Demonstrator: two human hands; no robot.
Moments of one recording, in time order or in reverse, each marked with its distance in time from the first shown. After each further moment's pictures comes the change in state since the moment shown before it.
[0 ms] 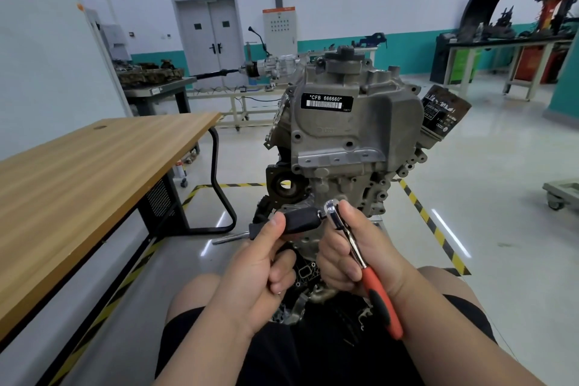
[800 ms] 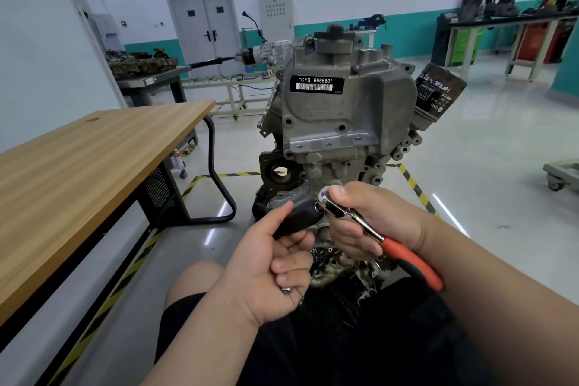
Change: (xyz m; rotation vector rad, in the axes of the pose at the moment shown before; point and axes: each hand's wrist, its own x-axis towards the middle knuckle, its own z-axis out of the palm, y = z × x) left_hand 0.001 0.003 0.027 -0.265 0.116 -0.498; right_hand -0.012 -0.046 -0.002 -0.434 -0.069 0.142
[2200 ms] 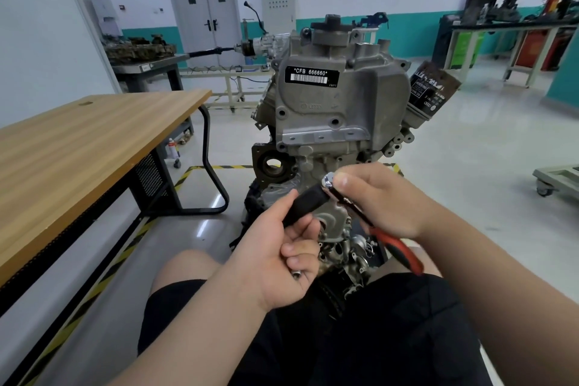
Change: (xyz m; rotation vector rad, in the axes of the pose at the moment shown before) left_hand 0.006 -0.013 0.021 -0.072 0.066 -0.059; right_hand -0.020 0.001 -0.028 -0.745 0.398 -0.217
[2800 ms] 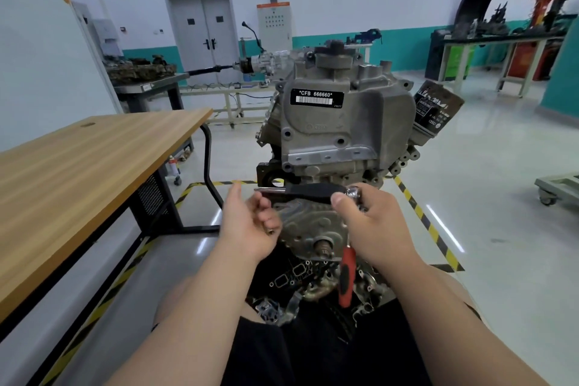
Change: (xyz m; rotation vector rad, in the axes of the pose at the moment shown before) left_hand 0.060 0.078 -0.022 -0.108 0.117 0.413; right_hand 0.017 0.023 0.044 -0.075 0.577 0.162
